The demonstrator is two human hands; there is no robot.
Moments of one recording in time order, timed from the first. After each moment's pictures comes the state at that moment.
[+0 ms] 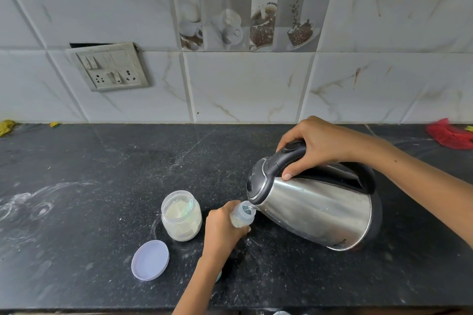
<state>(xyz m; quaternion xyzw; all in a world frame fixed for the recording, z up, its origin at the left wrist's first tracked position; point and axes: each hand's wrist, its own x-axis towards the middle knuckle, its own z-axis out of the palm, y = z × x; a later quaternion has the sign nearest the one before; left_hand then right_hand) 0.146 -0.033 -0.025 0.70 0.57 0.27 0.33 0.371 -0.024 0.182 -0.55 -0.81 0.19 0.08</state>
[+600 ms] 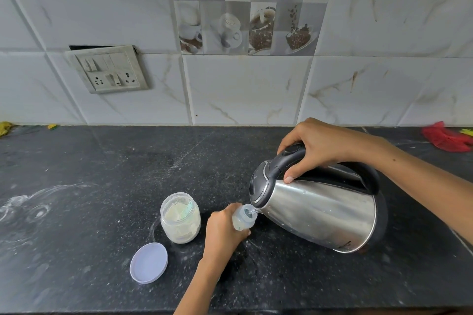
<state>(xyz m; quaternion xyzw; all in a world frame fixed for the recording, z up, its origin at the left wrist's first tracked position) 0.148 -0.035 -0.021 0.73 0.56 0.26 0.30 0.368 -0.024 0.188 -0.56 -0.80 0.21 0.05</state>
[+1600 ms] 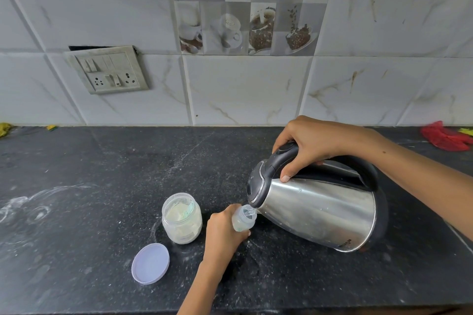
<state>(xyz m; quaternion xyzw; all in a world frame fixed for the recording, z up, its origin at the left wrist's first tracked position) 0.145 -0.036 -0.025 0.72 0.56 0.26 0.31 0.356 -0.012 0.194 -0.55 -0.81 0.21 0.01</state>
